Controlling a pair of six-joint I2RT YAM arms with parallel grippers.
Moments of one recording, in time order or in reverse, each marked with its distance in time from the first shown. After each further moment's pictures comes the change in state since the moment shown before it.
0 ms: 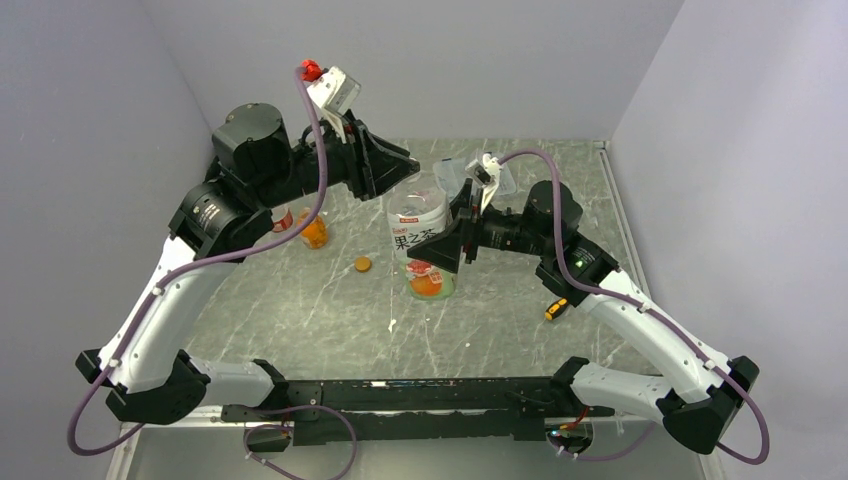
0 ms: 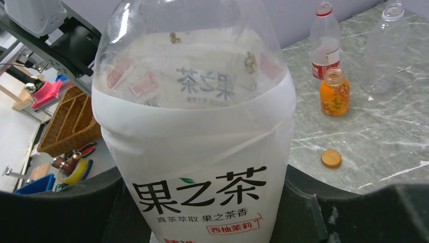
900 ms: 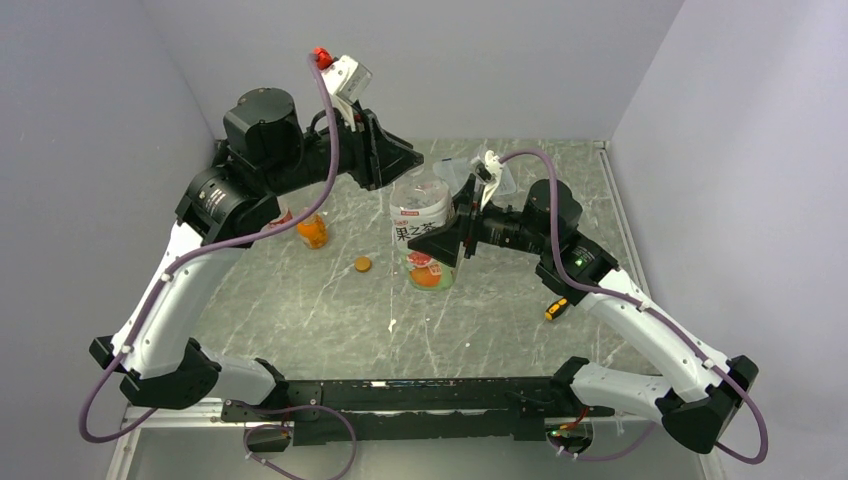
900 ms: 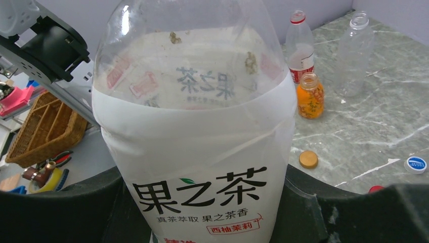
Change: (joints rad) left arm 0.000 0.084 0.125 -0.092 -0.023 0.013; right arm -0.002 0.005 0.002 -0.005 0.061 -0.056
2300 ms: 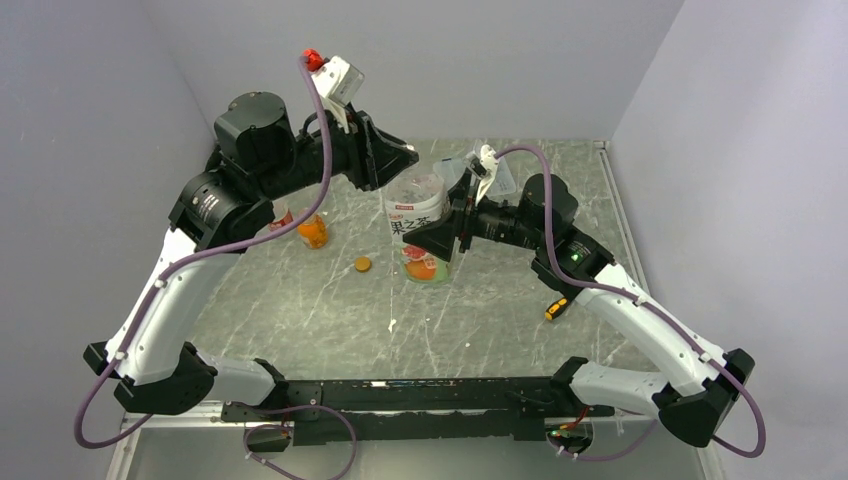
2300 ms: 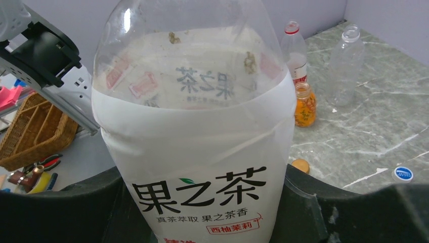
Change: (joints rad) left arm 0.000 -0.028 -0.022 0.021 -0.032 0.022; right arm 0.008 0.037 0.042 0.001 0.026 -0.032
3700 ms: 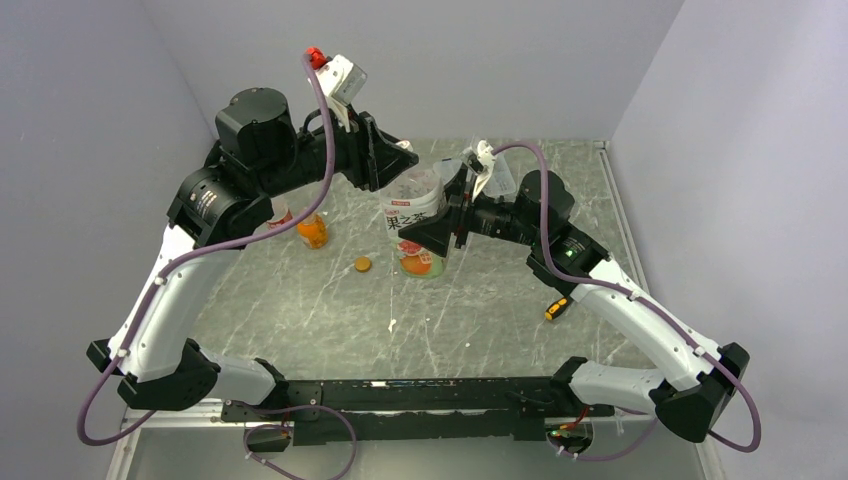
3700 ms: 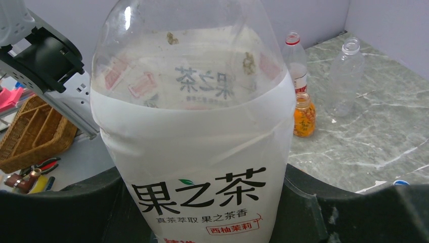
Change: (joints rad) left arm 0.002 0.023 0.048 -0.065 -0.002 0.028; right arm 0.000 0.032 0.013 0.053 -0.012 0.001
